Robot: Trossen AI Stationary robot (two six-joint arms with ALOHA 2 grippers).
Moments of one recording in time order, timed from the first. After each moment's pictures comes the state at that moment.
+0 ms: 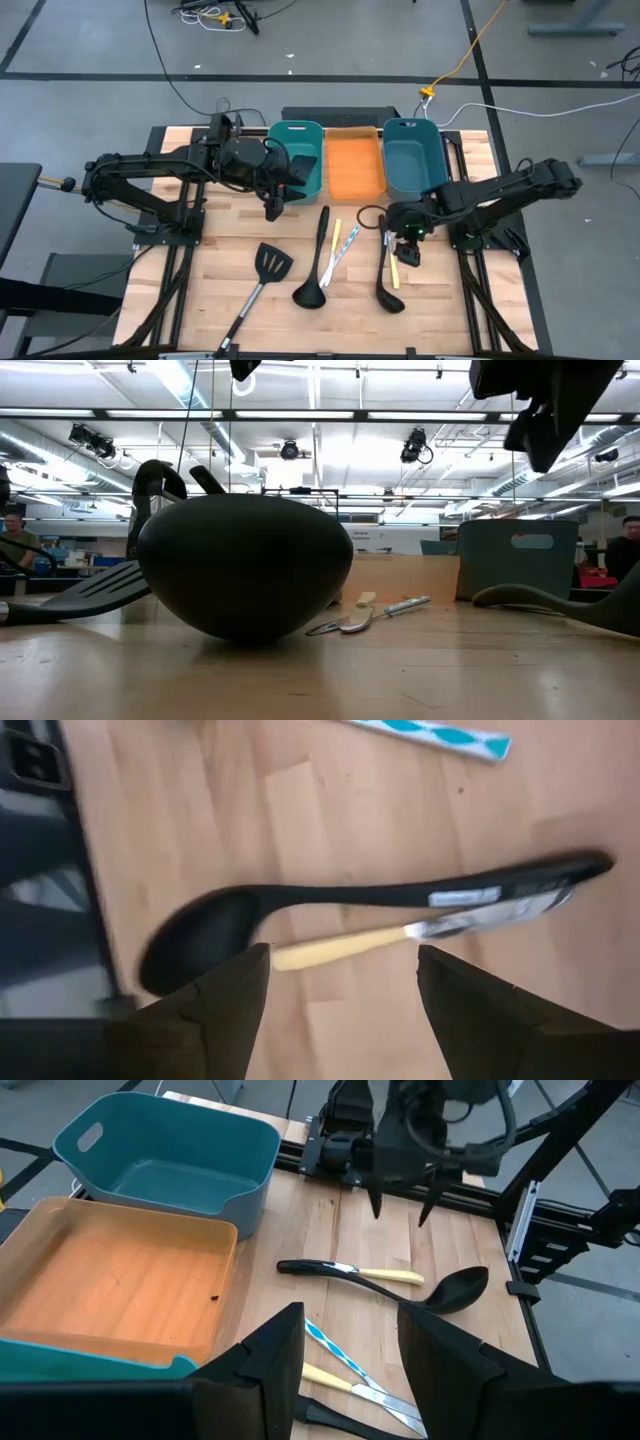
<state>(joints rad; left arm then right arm) 0.04 1.28 1.34 -0.56 0.02 -0.21 0.22 1.26 1.03 -0.97 -0.16 0.48</state>
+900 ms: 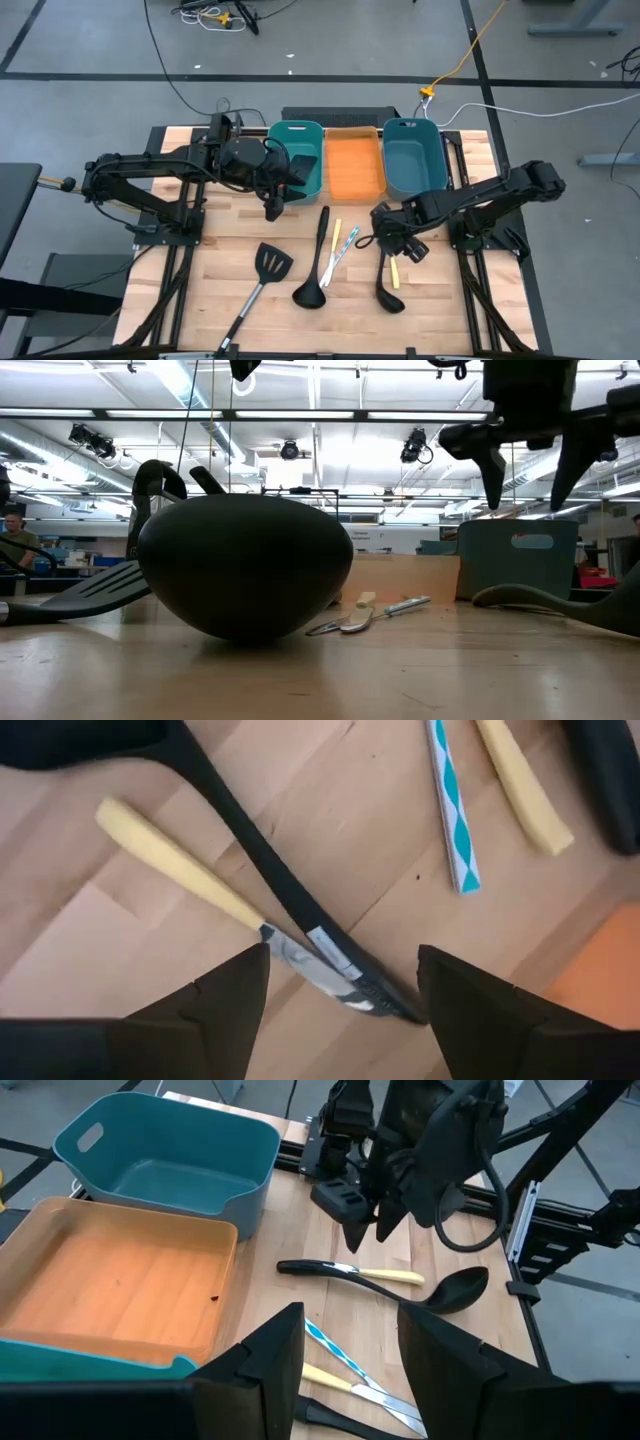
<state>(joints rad) 0.04 1.28 1.34 -0.56 0.02 -0.21 0.22 1.42 1.03 -0.94 0.00 -0.56</state>
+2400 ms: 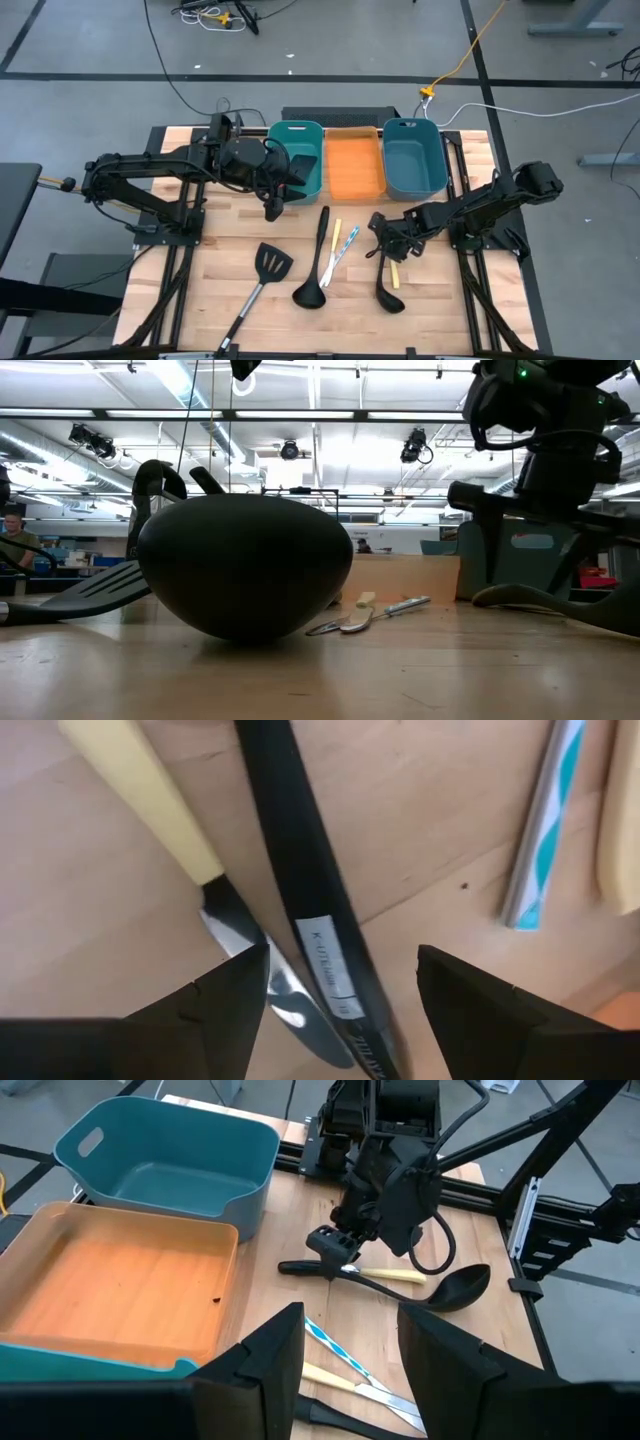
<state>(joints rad) 0.04 1.28 1.34 -0.56 0.02 -0.19 0.22 1.44 0.68 -0.51 0.14 -0.95</state>
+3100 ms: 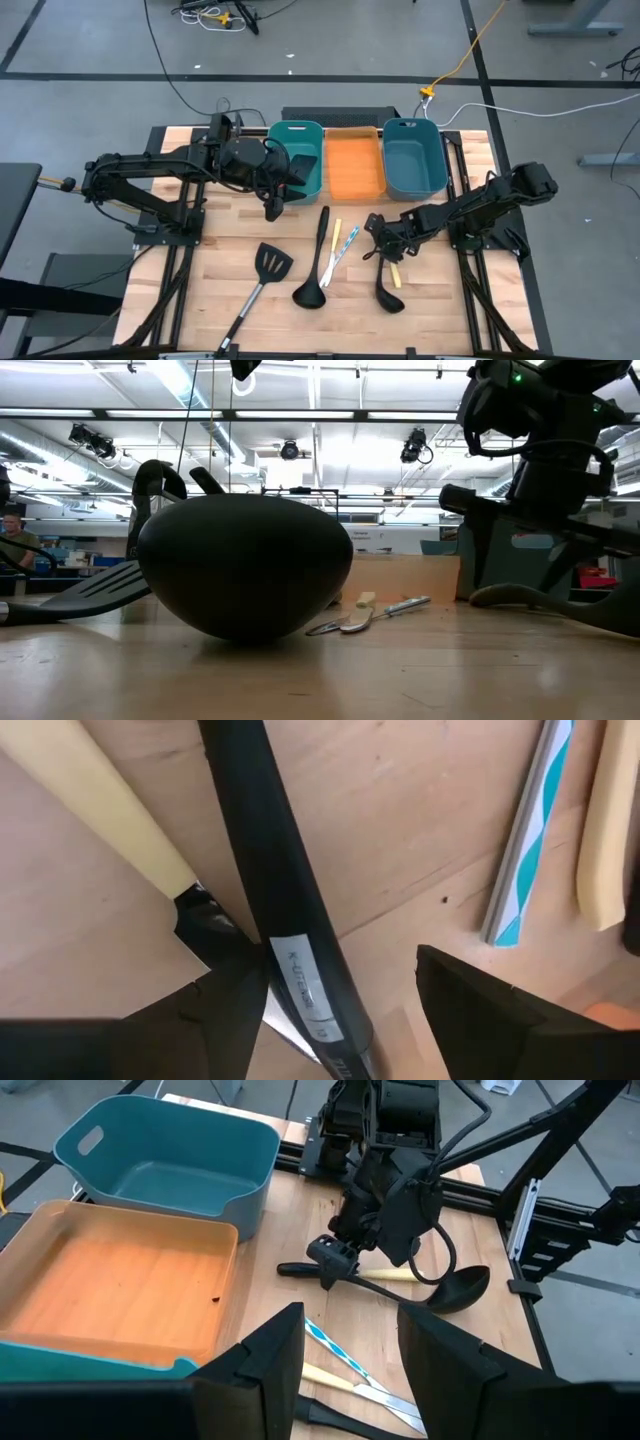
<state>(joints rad) 0.04 1.28 1.34 -0.56 0.02 -0.19 0.22 1.49 0.69 -0.44 0.18 -0.98</state>
